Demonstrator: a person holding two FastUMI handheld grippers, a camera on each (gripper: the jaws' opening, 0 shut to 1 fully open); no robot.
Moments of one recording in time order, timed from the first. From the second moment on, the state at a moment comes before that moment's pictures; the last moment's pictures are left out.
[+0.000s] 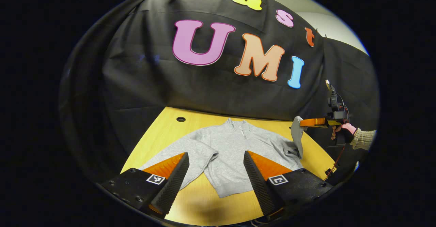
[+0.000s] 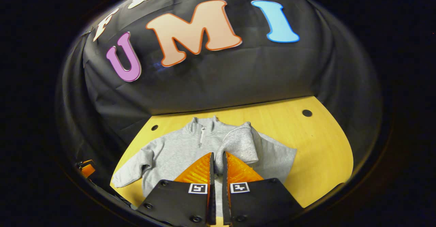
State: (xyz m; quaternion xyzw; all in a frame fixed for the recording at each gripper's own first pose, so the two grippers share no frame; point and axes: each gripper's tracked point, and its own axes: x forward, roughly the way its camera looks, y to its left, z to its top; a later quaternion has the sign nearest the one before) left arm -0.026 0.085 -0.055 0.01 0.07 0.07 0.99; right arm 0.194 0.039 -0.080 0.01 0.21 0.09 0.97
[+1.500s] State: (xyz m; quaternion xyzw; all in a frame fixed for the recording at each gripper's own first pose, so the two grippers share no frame) left arm -0.126 0.269 -0.208 -0.05 0.21 0.25 0.94; right arm 0.241 0.385 -0.195 -0.10 0.22 0.32 0.92
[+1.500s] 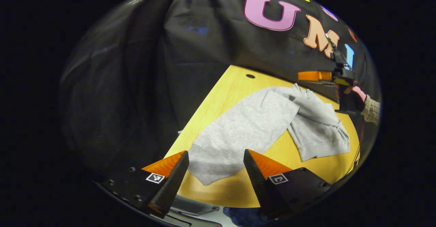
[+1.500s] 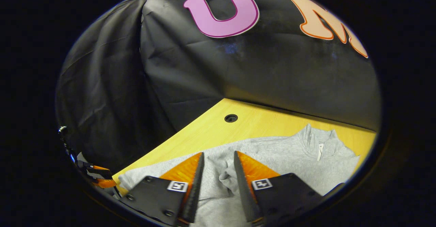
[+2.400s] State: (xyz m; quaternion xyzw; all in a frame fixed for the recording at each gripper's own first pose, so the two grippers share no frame) left arm -0.111 0.277 -0.249 0.03 0.23 0.21 0.95; right arm 0.176 0.247 -0.132 -0.12 0.18 0.23 0.95
